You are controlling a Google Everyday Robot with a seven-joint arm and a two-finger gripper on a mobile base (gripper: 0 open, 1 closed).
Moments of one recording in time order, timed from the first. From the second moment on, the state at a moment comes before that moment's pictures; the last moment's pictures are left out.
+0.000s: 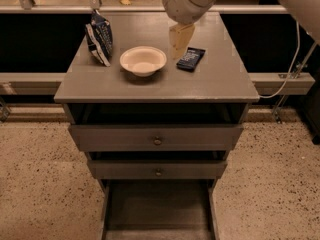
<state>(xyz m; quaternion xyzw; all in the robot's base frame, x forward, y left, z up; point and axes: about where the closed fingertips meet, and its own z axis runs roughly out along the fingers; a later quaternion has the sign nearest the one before) 0.635 0.001 1.011 -0.83 0.39 -0.16 0.37</state>
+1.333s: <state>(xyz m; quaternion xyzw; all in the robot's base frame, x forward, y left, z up) 0.698 0.085 1.004 -0.93 0.15 -0.15 0.31</state>
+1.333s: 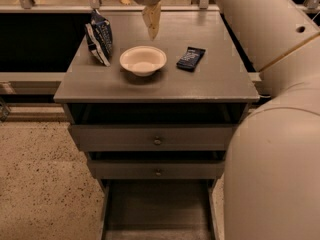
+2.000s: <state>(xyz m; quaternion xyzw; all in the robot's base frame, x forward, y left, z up) 0.742 0.102 1.002 -0.94 0.03 -0.21 0.26</state>
